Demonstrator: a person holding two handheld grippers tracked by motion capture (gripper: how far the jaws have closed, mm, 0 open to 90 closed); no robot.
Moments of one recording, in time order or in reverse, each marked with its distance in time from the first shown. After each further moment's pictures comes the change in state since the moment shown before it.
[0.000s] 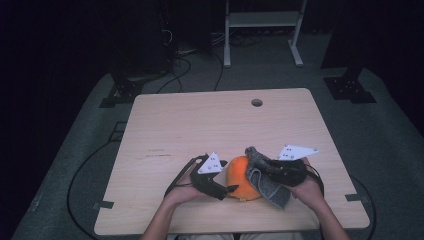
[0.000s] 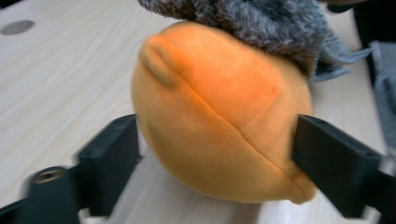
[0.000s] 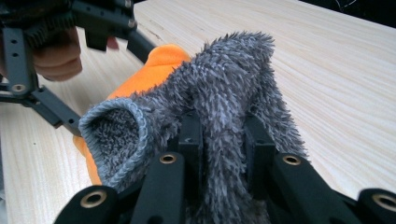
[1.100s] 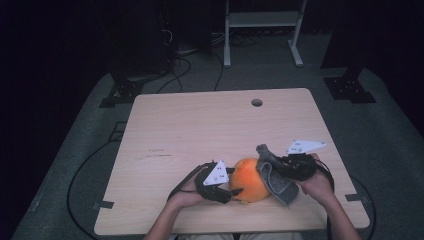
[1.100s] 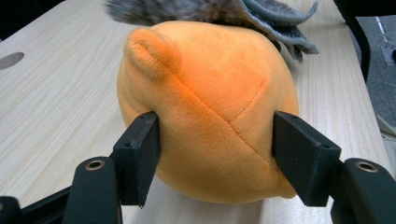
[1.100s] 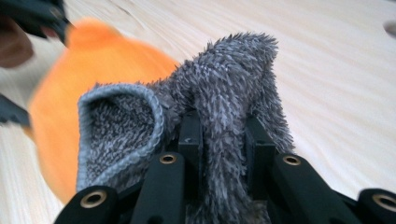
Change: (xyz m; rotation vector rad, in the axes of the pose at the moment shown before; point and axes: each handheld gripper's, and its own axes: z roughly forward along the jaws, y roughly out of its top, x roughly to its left) left arm -0.020 0.004 0.005 0.017 0.028 0.152; right arm -0.028 -0.007 -0.014 0.091 -0.054 0.049
